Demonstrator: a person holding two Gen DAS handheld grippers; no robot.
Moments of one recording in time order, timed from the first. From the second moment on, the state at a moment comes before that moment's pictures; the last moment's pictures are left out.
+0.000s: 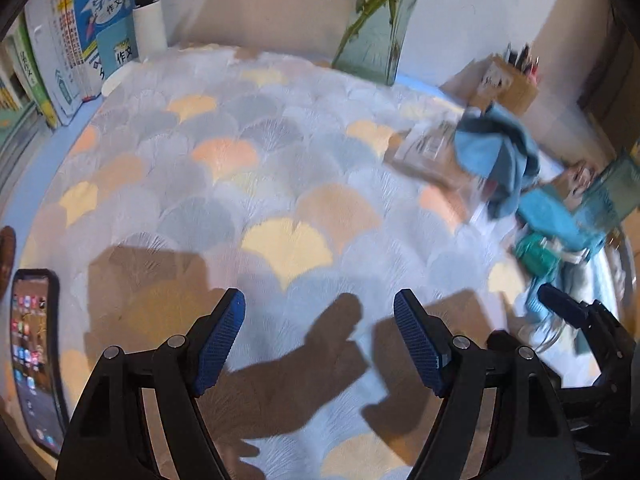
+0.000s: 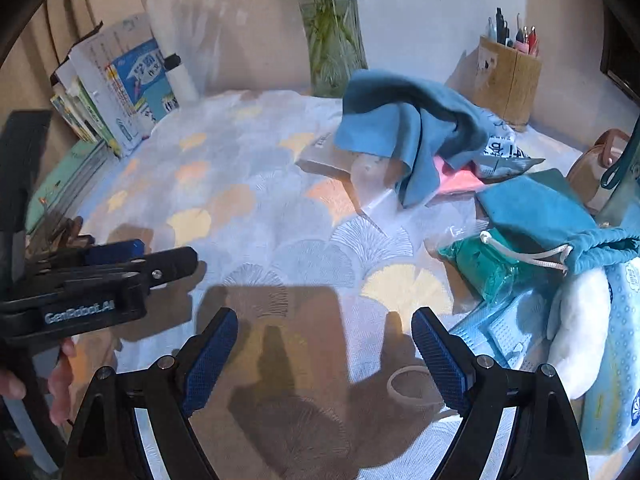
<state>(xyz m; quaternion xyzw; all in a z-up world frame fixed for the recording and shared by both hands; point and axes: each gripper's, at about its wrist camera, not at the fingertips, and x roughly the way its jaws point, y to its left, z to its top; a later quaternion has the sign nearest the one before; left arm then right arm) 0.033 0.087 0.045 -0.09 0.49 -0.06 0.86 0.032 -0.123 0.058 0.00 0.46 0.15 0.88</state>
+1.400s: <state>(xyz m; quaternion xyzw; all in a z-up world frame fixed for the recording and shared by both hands) 0.137 0.002 0.064 -0.04 0.45 -0.20 0.87 0.130 -0.175 0.117 -0.05 0.40 0.10 0.91</state>
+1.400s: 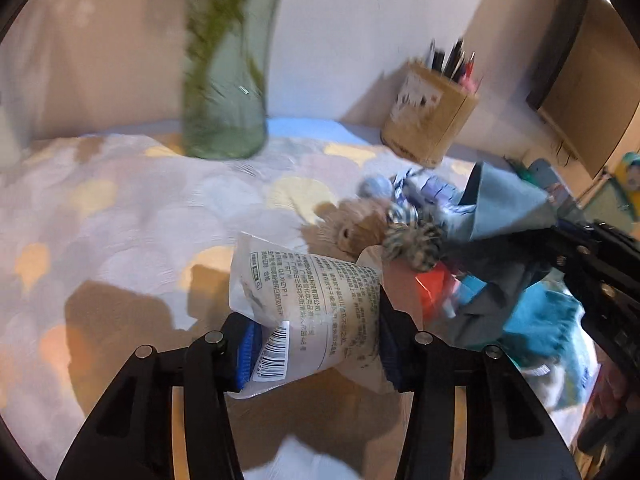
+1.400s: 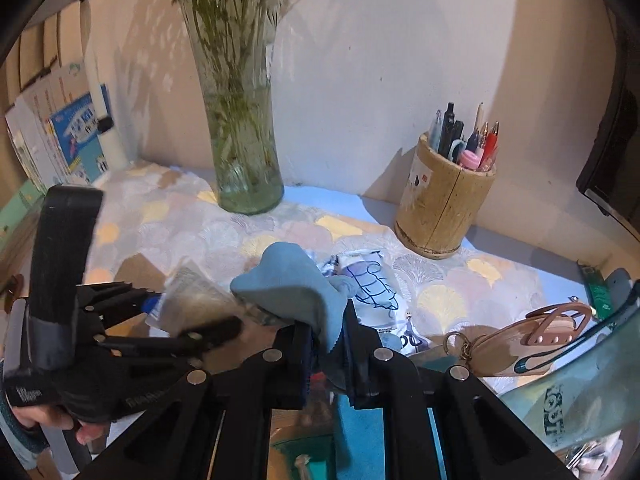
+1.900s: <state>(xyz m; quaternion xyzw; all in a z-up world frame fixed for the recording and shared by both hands) 0.050 0.064 0.089 -0.06 0.47 -0.17 0.87 0.061 -0.133 0.133 -0.05 0.39 0.17 0.90</state>
